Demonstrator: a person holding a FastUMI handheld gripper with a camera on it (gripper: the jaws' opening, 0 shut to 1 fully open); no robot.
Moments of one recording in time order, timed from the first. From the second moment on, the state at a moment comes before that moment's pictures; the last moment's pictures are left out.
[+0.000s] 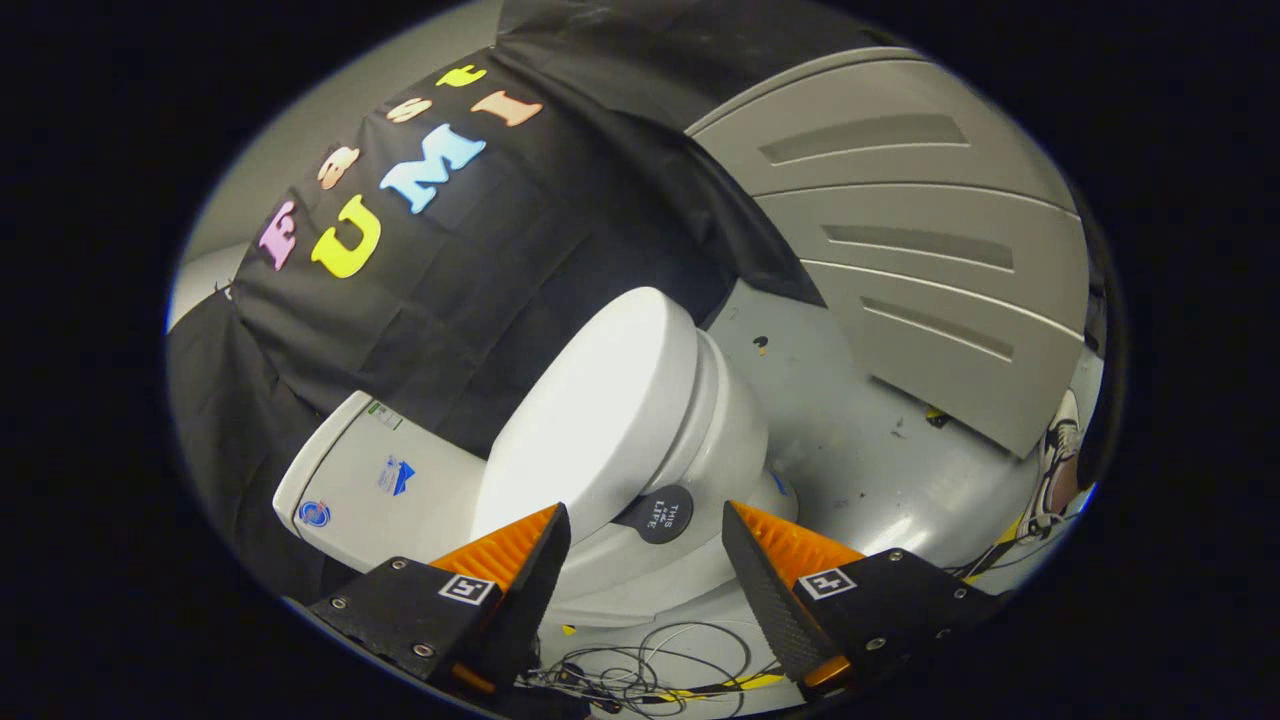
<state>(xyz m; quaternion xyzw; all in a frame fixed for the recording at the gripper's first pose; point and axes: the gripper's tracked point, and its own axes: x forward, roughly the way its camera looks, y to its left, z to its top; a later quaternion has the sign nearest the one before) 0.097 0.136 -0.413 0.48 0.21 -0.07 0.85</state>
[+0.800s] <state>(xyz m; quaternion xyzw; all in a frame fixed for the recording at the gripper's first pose) 0.134 0.146 -0.444 0.65 0.15 -0.04 0.75</state>
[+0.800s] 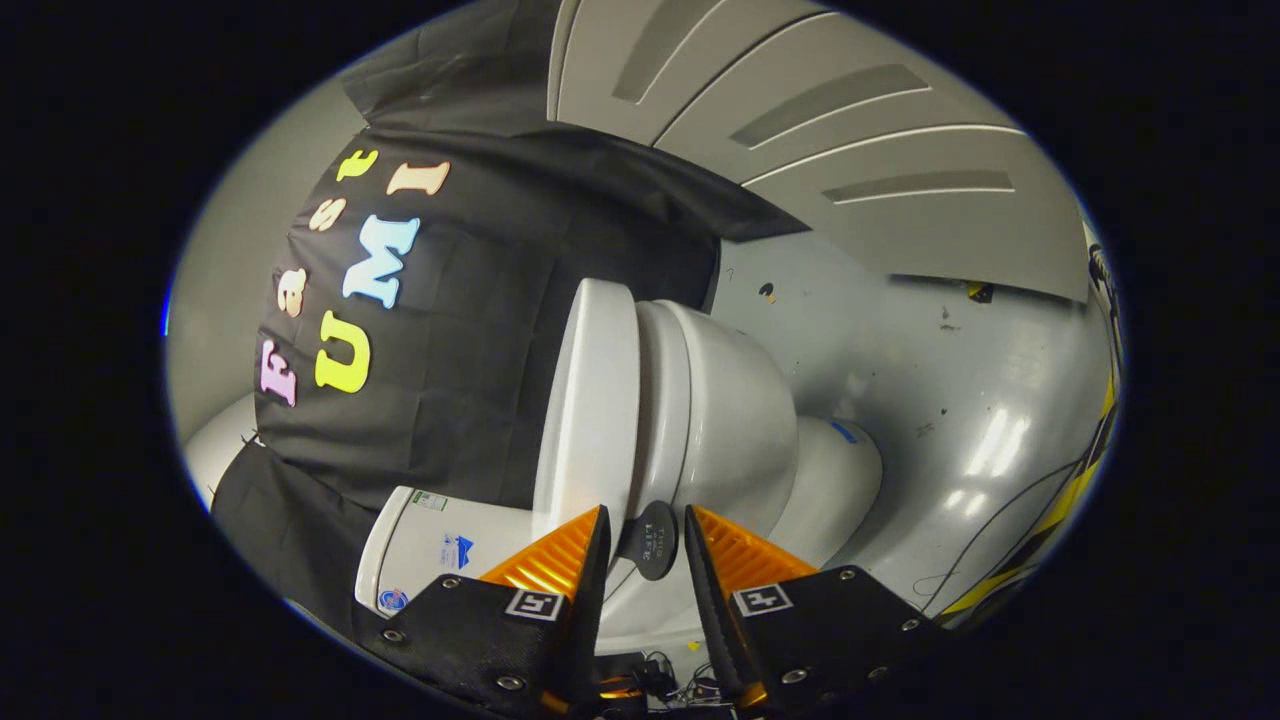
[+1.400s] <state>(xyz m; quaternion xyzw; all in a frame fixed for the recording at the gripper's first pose) 0.141 0.152 -0.454 0.68 0.15 -0.04 0.72</state>
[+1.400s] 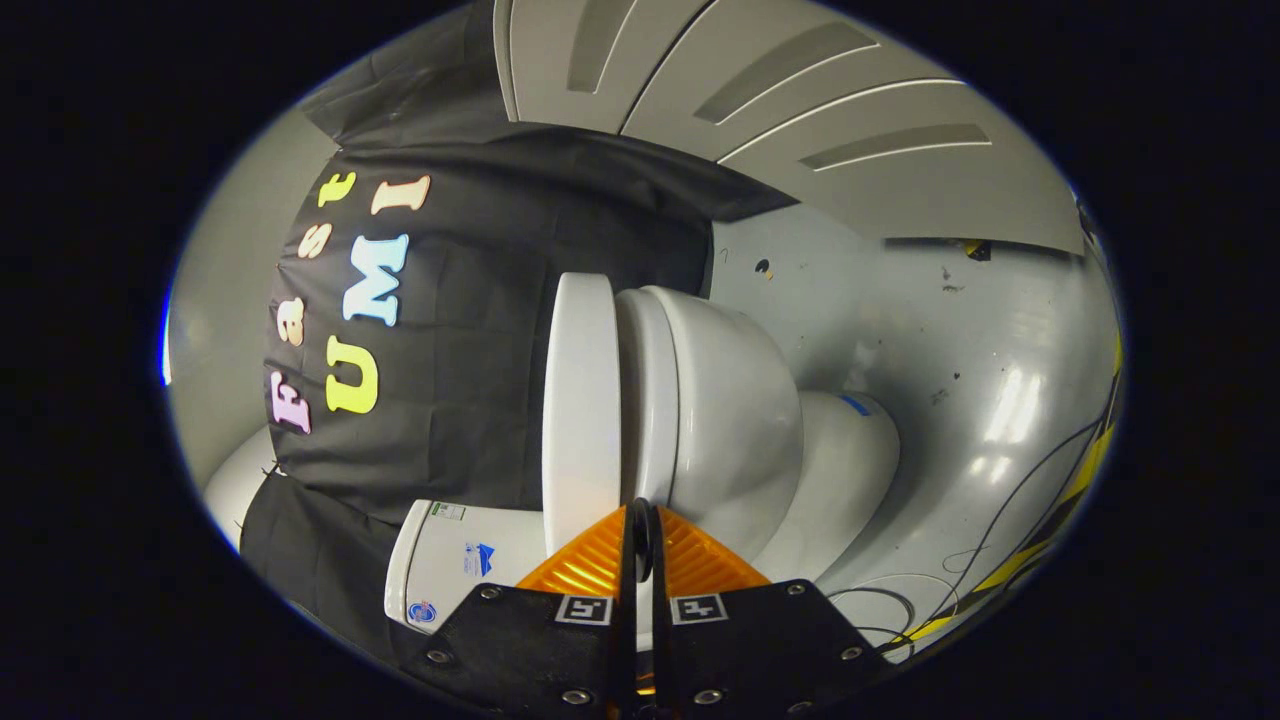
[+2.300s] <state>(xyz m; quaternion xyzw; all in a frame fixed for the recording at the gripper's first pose) 0.145 0.152 -0.447 0.61 0.16 -0.05 0.78</state>
